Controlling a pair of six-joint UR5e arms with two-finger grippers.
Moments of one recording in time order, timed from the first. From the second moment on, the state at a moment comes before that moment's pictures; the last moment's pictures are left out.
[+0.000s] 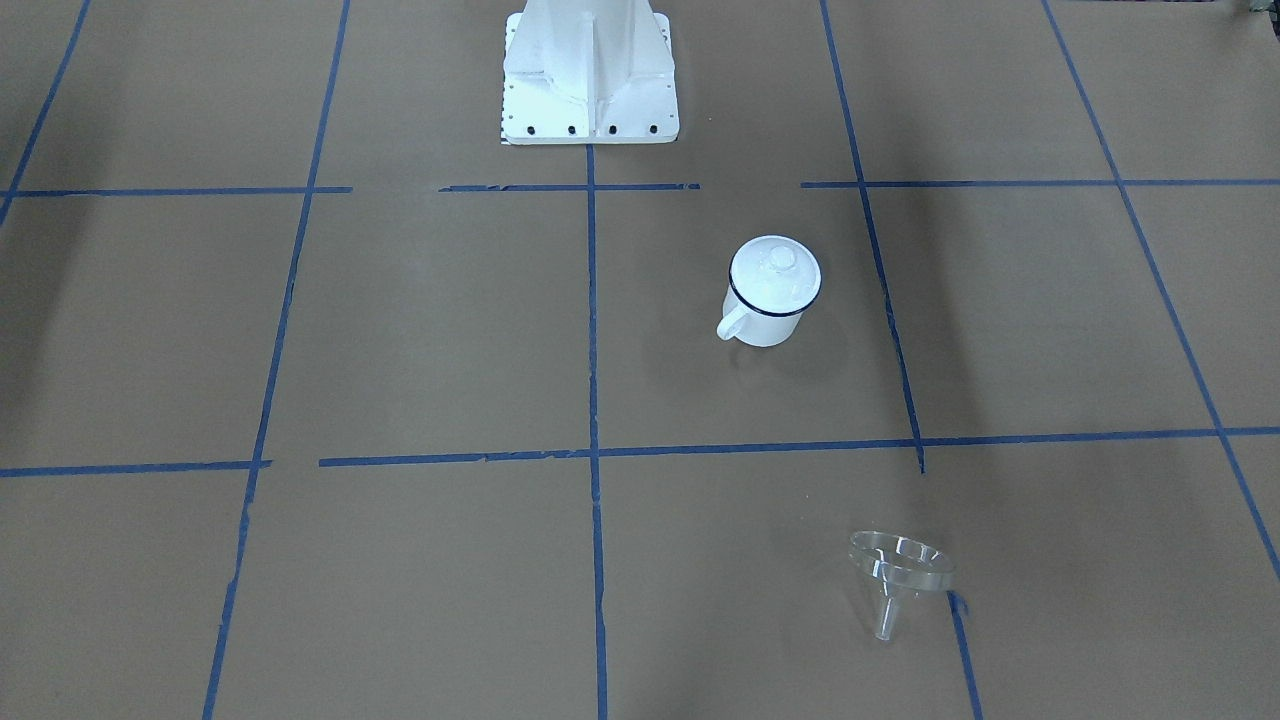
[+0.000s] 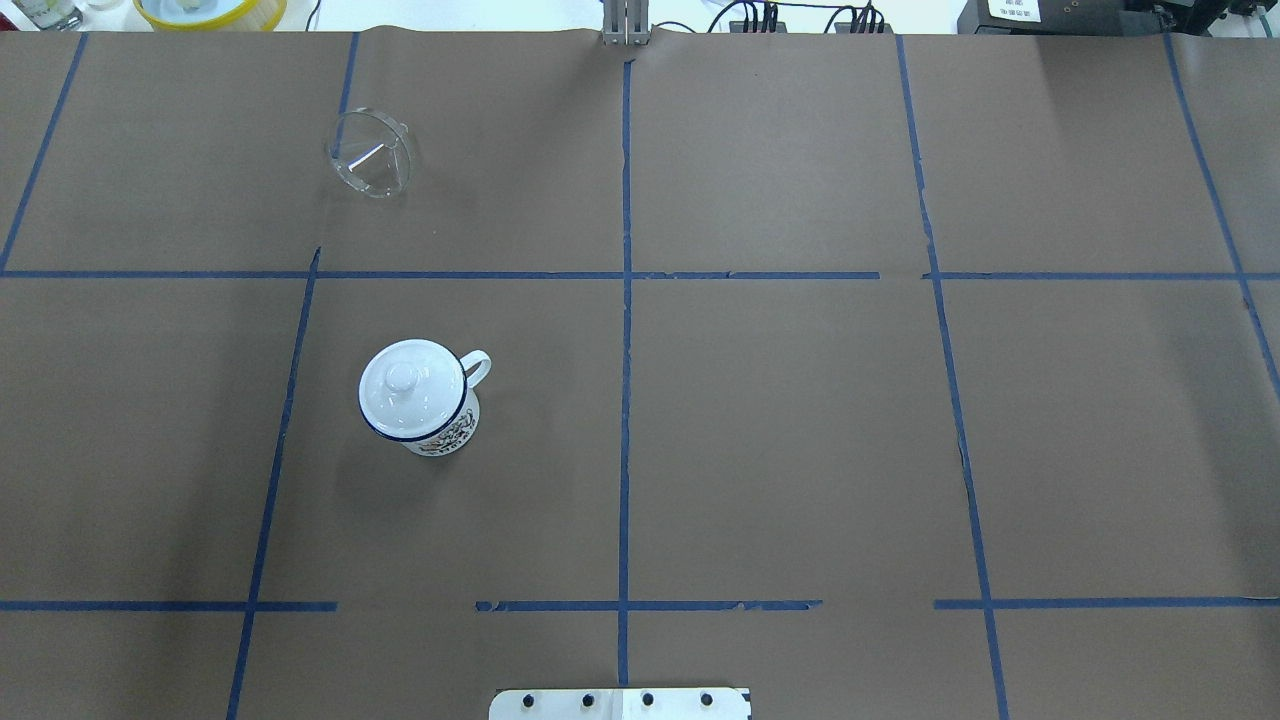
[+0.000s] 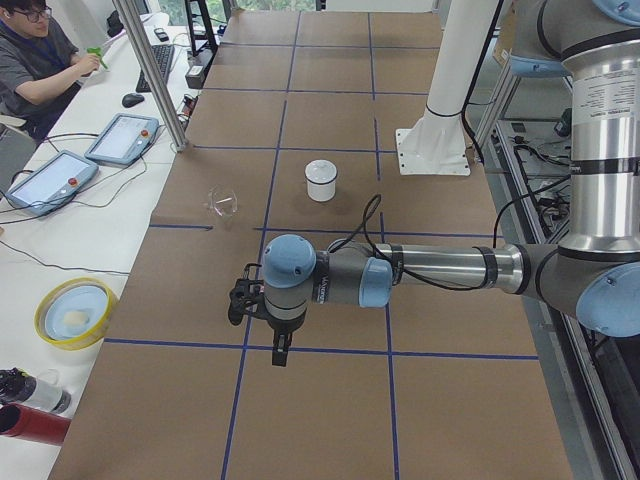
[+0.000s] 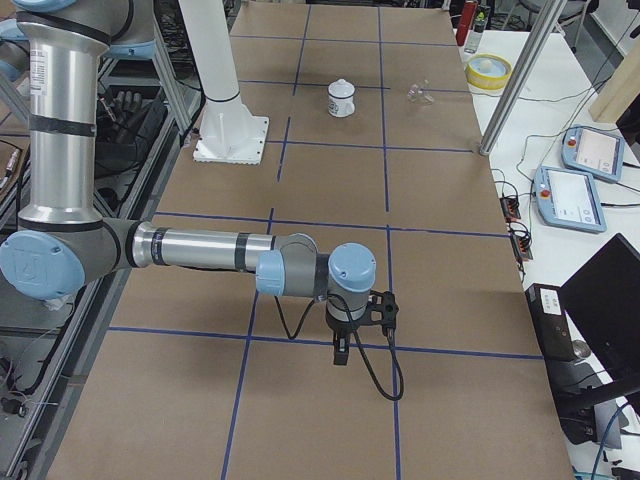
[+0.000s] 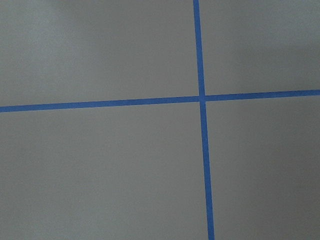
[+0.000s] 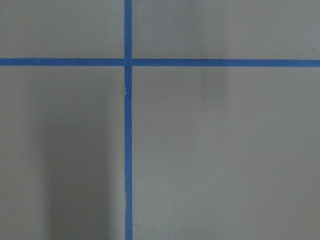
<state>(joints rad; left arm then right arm) -1.64 -1.47 -1.70 -1.65 -2.34 0.04 1.57 -1.68 1.66 -1.57 2.29 0.01</state>
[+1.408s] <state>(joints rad) -1.62 -1.64 -1.75 -1.79 -2.34 -0.12 1.57 -1.68 1.66 -1.57 2.29 0.01</state>
